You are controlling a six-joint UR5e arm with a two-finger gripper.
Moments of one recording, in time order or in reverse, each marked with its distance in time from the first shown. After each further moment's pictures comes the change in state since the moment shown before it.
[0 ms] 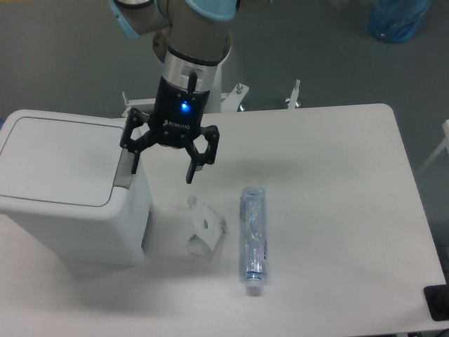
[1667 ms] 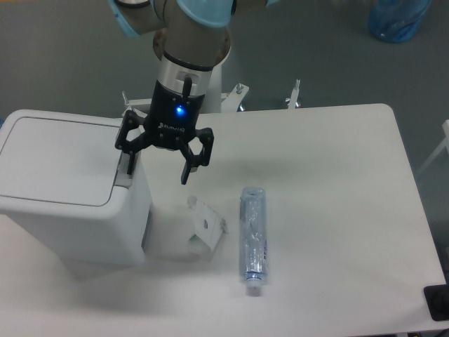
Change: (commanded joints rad) arm -0.002 -0.005 -0.009 0.000 0.002 0.000
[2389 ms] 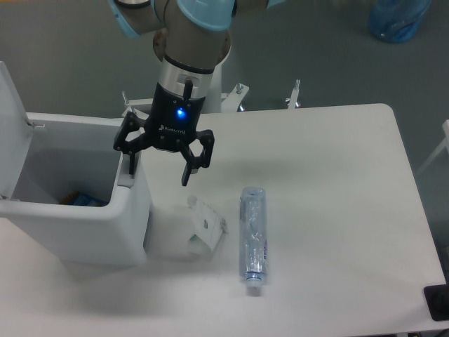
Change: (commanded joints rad) arm 0.003 0.009 0.023 0.000 0.002 0.000
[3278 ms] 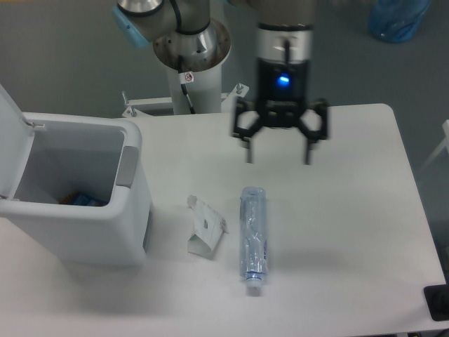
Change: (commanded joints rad) arm 0.385 -0.158 0.118 0.043 0.186 0.745
